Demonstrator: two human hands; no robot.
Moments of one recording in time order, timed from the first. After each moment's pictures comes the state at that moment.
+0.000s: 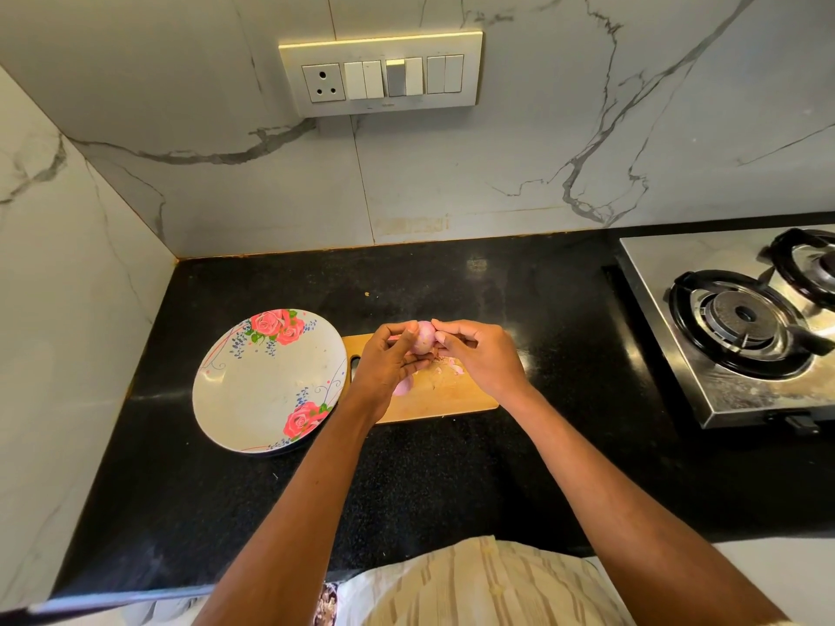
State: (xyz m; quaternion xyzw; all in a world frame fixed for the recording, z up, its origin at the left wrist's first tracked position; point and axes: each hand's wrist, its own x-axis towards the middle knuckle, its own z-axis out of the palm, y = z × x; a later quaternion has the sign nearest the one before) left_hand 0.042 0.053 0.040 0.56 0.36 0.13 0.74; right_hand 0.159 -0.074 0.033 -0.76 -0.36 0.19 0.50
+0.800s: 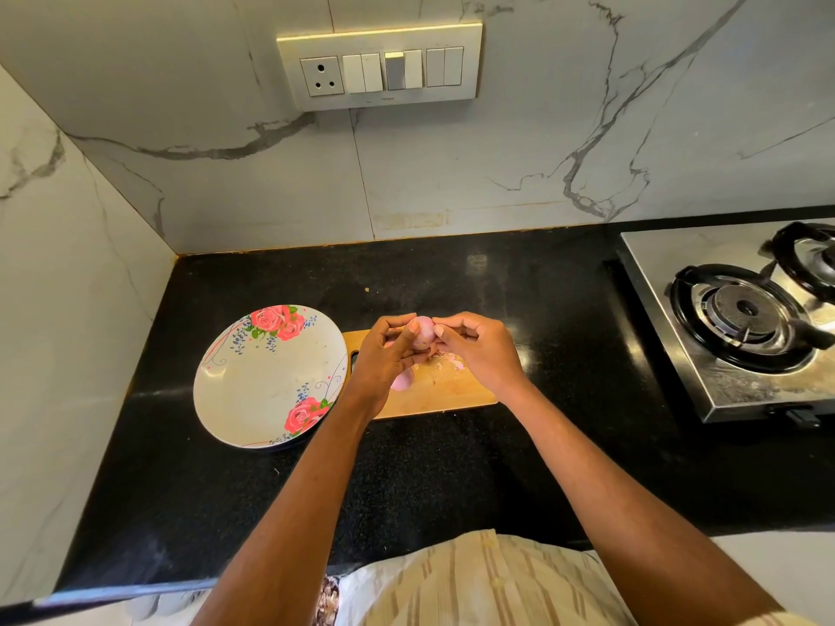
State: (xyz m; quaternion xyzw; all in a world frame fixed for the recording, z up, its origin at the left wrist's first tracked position) left_hand 0.037 0.055 0.037 0.60 0.33 0.15 0.71; right_hand 0.156 -0.072 0.032 -0.73 -0.29 0.25 0.56
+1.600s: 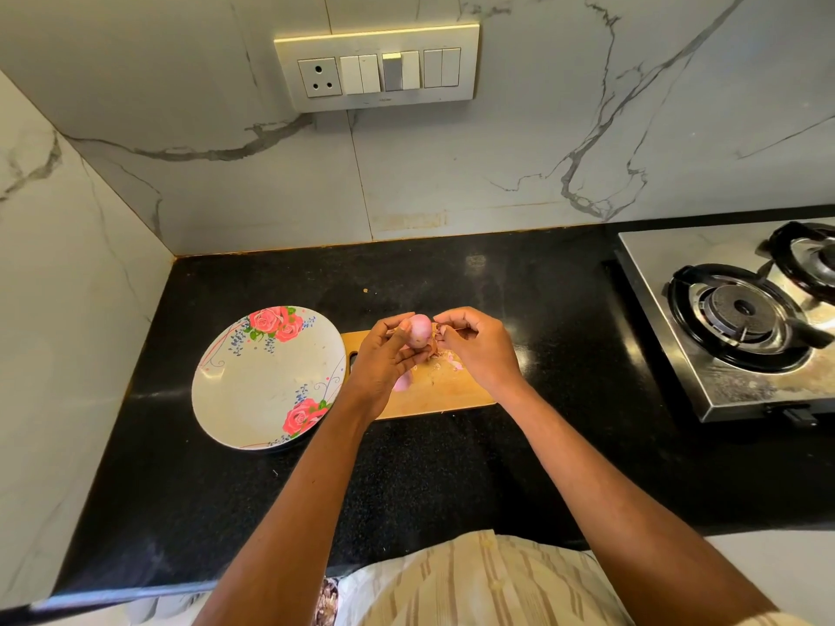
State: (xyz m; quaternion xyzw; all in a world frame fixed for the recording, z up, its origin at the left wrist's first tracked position) left_hand 0.037 0.054 0.038 0.54 0.34 0.14 0.76; right_hand 0.156 -0.069 0.032 -0.76 -0.28 0.21 0.55
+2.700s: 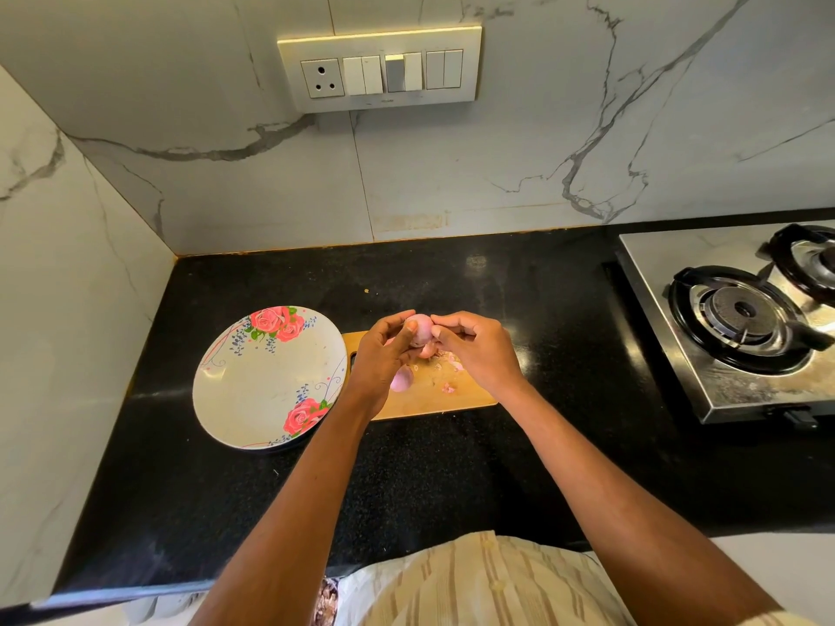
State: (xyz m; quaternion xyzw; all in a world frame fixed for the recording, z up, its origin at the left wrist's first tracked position) left_hand 0.040 0.061 0.030 0.64 0.34 0.14 0.68; right_hand 0.155 -0.070 0.035 -0.75 -0.33 0.21 0.53
